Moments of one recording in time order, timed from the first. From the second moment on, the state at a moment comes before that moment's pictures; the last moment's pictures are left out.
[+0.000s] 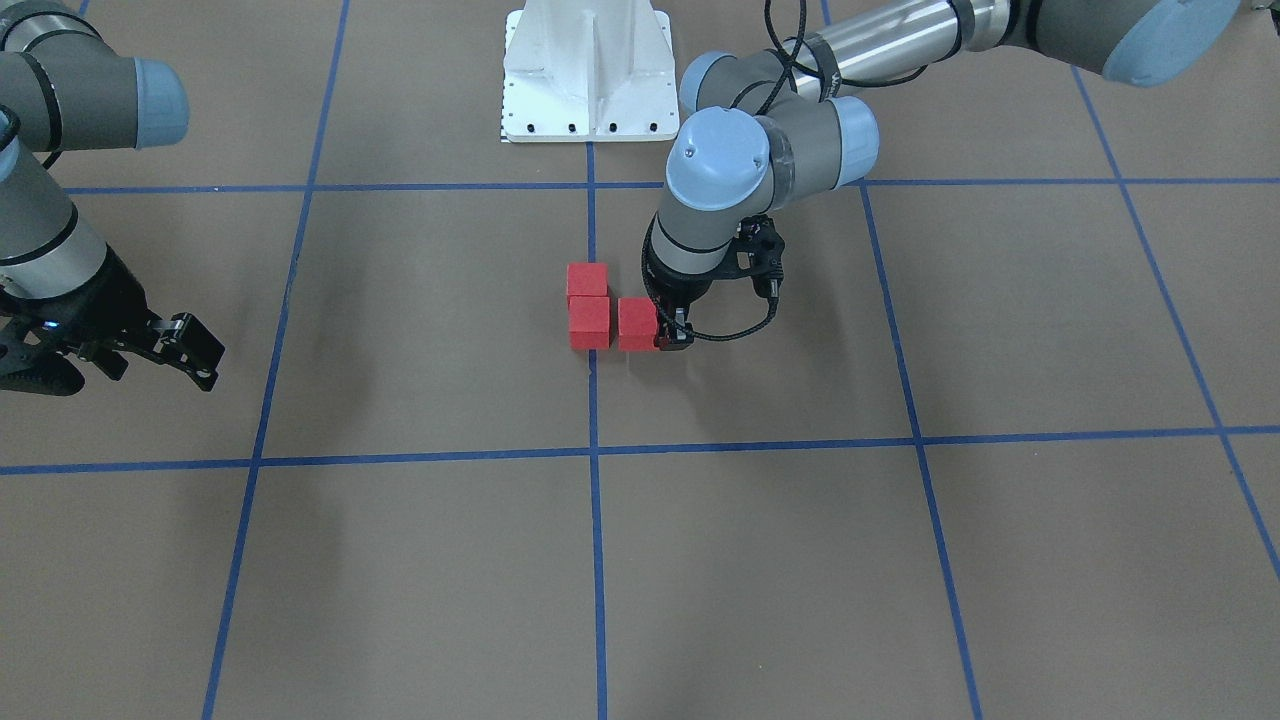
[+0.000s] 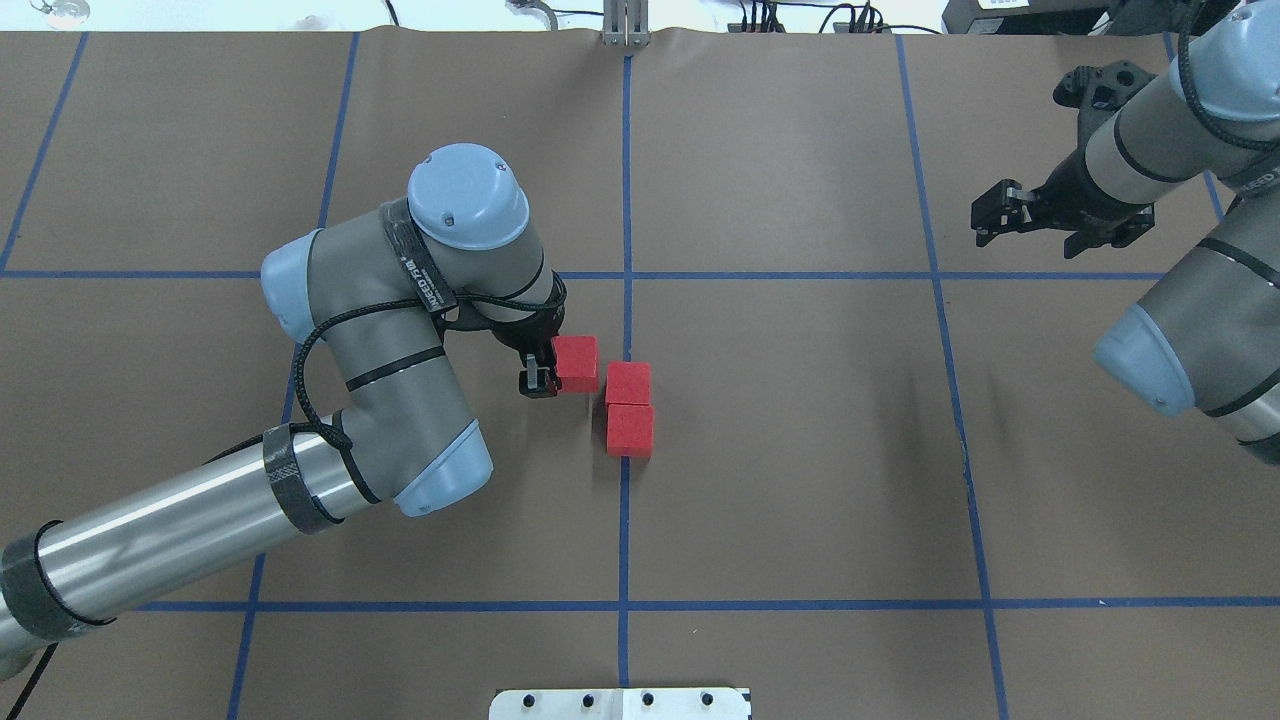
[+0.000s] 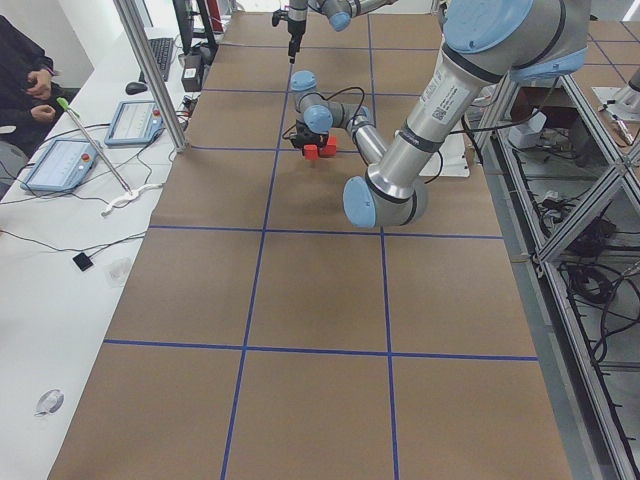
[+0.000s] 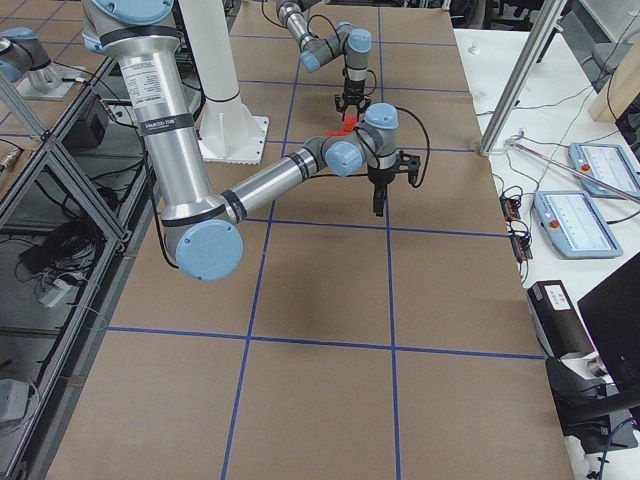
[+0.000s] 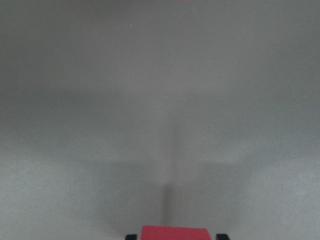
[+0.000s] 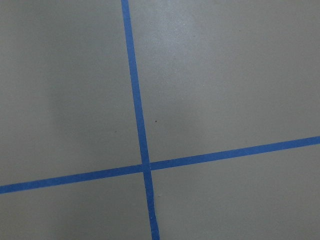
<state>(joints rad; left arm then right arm) -0.59 -2.33 -1.50 -1.67 -2.04 -2.80 0.98 -1.30 1.80 -1.48 2.06 0.96</state>
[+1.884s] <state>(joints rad) -0.56 -2.33 -1.48 -1.68 -2.02 -2.81 0.98 -1.31 1.78 -1.45 2.06 0.97</state>
